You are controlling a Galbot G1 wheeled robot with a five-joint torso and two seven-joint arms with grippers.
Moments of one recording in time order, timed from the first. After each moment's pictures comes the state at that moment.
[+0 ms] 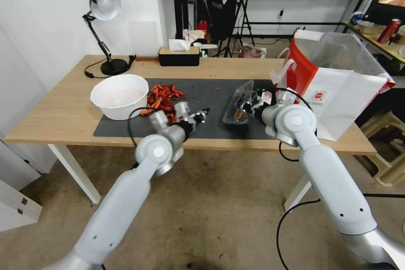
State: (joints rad) left arm 0.88 -1.23 -0.13 -1.85 -1.23 0.38 -0.36; right arm -0.65 1.14 0.20 1.80 1.48 -0.67 0.77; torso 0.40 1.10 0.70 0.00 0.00
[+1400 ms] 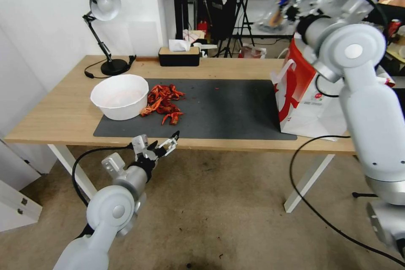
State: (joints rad) left arm 1.39 -1.21 -0.40 -2.14 -0.93 0.36 -0.30; right arm -0.29 1.00 0.28 1.83 1.40 -0.47 0.80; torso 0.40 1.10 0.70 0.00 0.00
